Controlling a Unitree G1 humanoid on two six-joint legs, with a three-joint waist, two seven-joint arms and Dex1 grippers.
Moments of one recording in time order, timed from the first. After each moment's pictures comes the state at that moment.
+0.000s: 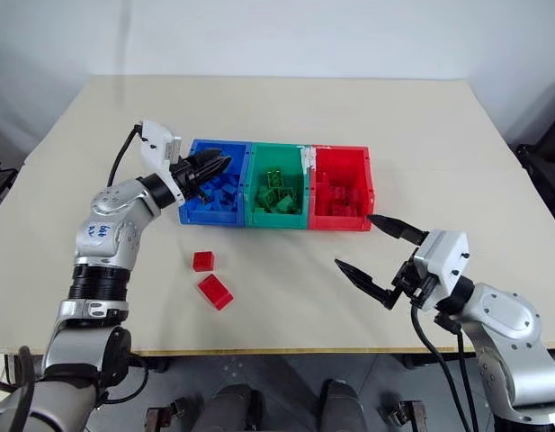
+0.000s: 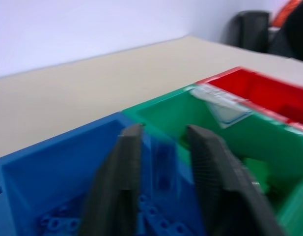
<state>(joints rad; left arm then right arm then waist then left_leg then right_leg) -0.80 0.41 0.11 0.37 -0.27 0.29 -0.61 0.02 -0.62 -0.24 -0.50 0.53 0.15 0.85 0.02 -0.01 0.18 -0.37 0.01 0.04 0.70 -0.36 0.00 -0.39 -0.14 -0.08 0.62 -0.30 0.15</state>
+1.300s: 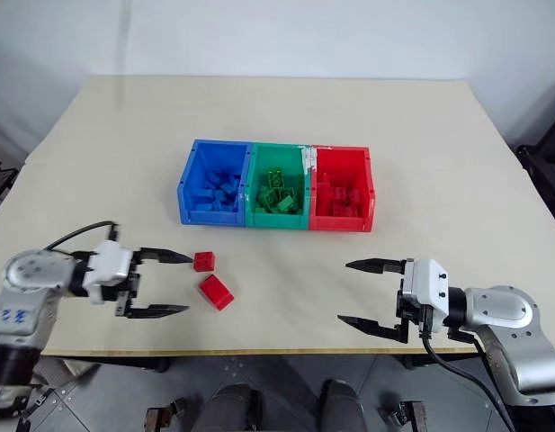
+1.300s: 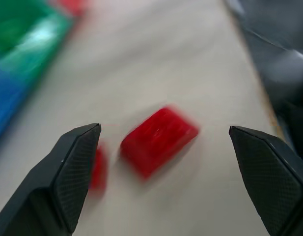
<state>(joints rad) -0.36 0.80 -0.02 0.10 -0.32 -0.10 -1.46 0.05 -0.78 -0.18 -0.35 0.52 0.07 1.21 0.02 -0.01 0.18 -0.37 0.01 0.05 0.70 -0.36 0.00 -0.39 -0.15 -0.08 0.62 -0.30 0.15</state>
